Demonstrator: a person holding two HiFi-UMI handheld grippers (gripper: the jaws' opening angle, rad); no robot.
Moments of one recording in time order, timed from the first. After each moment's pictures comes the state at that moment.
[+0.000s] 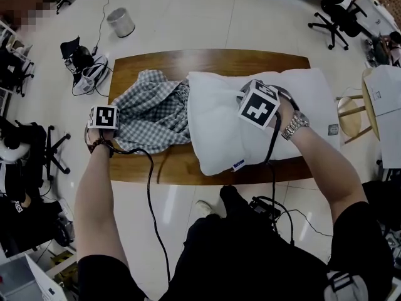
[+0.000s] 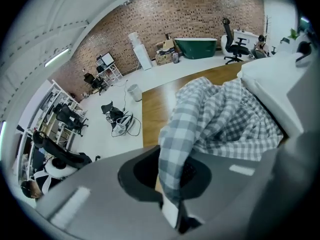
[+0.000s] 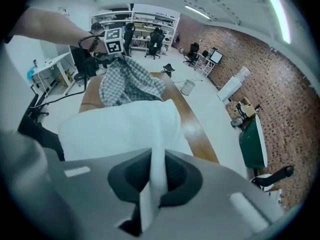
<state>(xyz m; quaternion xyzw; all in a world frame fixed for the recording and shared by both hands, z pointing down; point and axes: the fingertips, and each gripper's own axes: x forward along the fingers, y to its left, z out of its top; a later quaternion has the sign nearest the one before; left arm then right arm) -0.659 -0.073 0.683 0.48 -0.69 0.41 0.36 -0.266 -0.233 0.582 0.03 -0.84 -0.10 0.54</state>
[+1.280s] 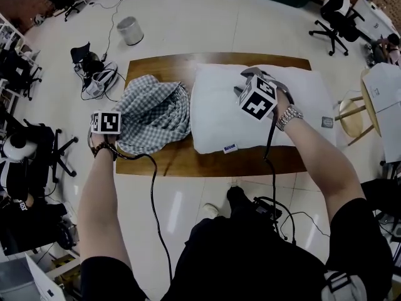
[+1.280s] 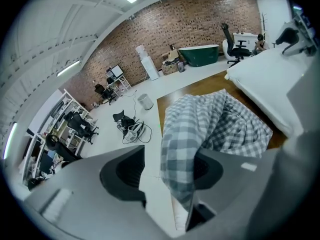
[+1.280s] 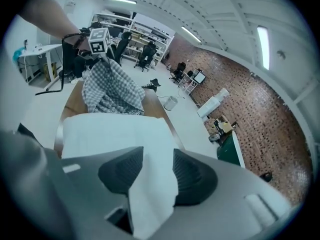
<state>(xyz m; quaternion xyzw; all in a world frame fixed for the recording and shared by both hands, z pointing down) -0.648 0.027 0.649 0.45 -0.72 0.40 0.35 -0.281 -0.205 0.554 0.12 -0.86 -0.19 0.45</state>
